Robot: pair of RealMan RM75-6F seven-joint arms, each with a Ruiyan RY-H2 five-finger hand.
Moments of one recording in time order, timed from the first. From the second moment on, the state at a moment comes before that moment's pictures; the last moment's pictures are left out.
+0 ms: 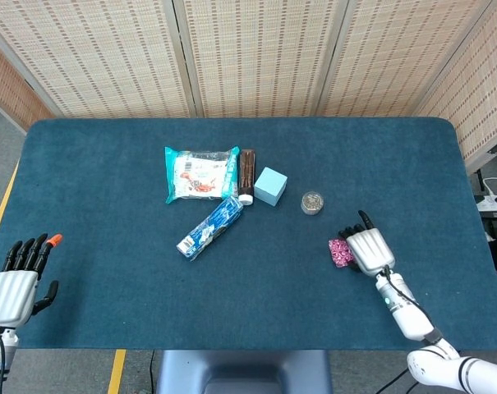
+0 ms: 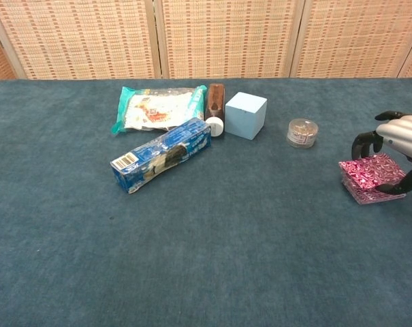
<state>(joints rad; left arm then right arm) -0.15 -1.16 -0.05 -1.60 1.45 1.42 0.18 0.49 -1.46 0.08 -1.32 -1.35 1.06 -0.39</state>
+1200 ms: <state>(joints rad) -0.13 -1.14 -0.05 -1.59 1.46 1.45 0.13 0.55 -1.52 0.02 -1.50 -1.37 1.01 -0.61</state>
